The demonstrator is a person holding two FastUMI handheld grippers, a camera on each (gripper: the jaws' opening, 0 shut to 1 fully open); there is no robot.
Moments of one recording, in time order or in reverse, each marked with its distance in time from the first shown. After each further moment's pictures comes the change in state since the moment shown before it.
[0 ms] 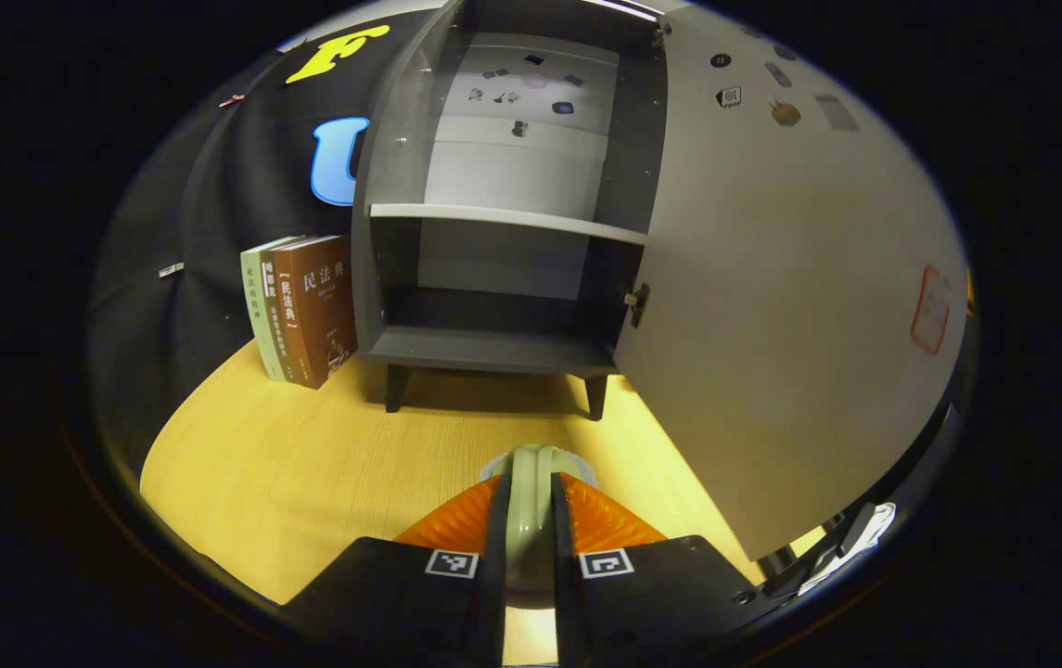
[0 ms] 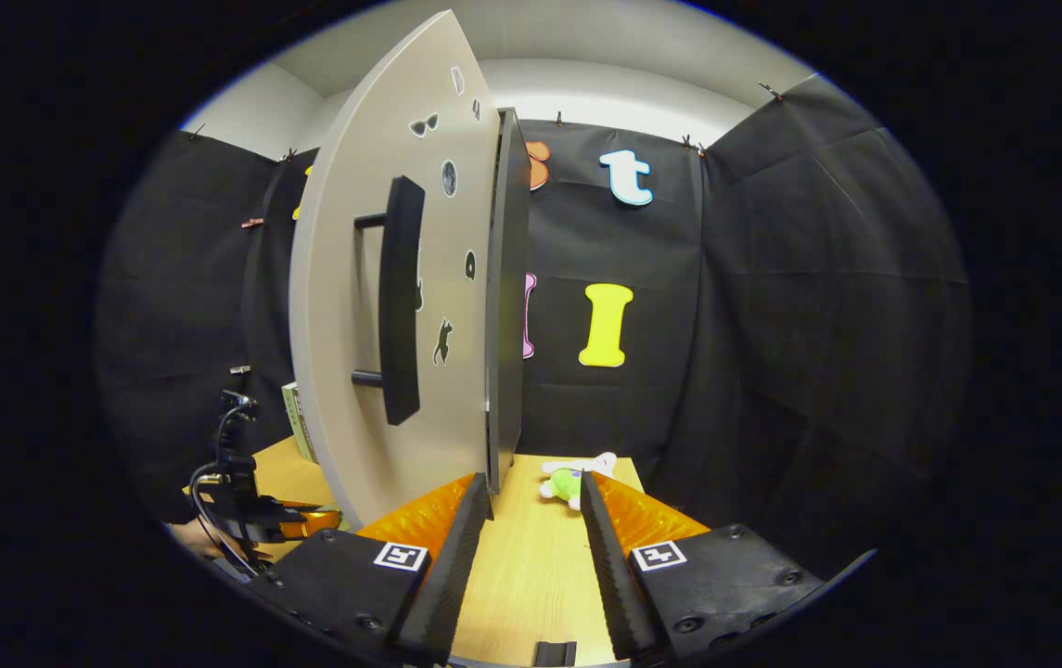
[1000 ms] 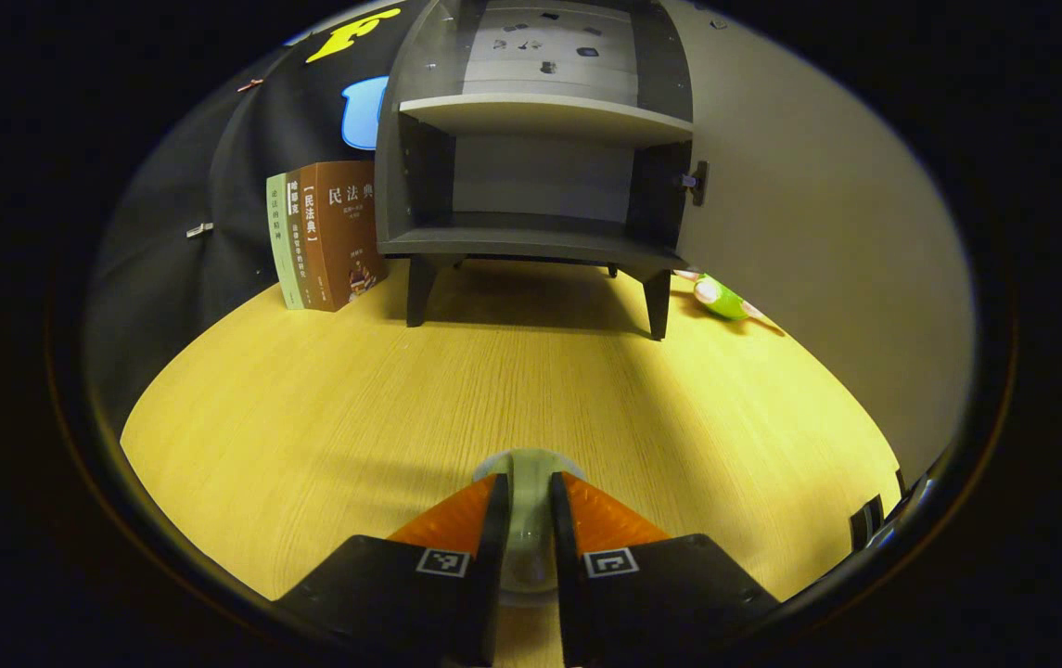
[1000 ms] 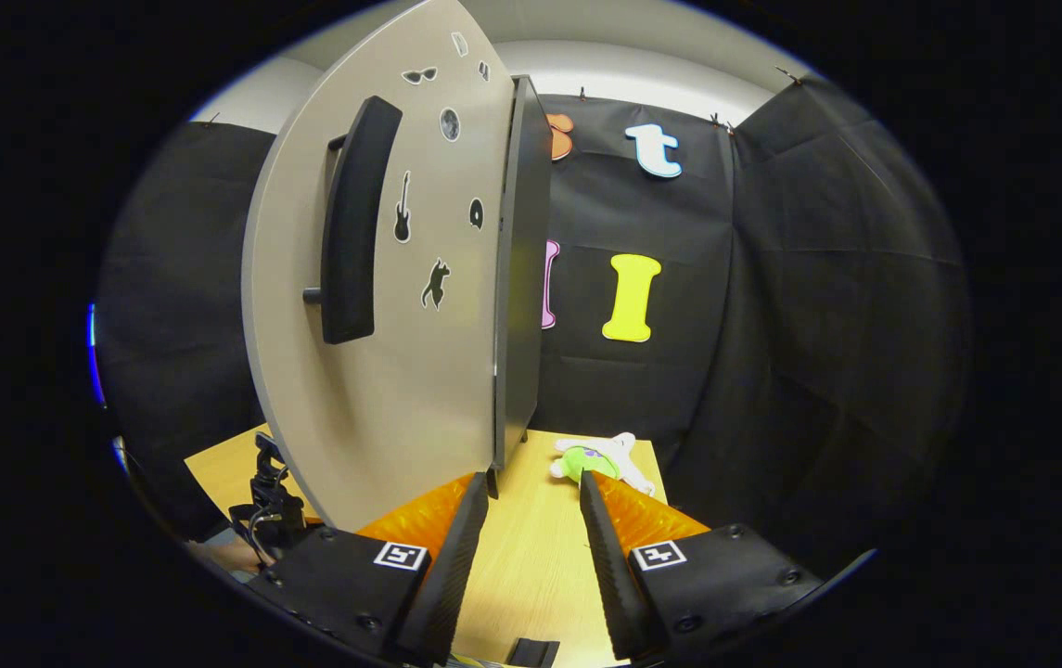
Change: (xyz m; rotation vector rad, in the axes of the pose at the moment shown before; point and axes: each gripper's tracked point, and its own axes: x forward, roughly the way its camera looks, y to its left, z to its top) left arm 0.057 0.016 -0.116 -0.008 0.100 0.127; right arm 0.021 -0.008 -0.040 -0.020 0.063 0.105
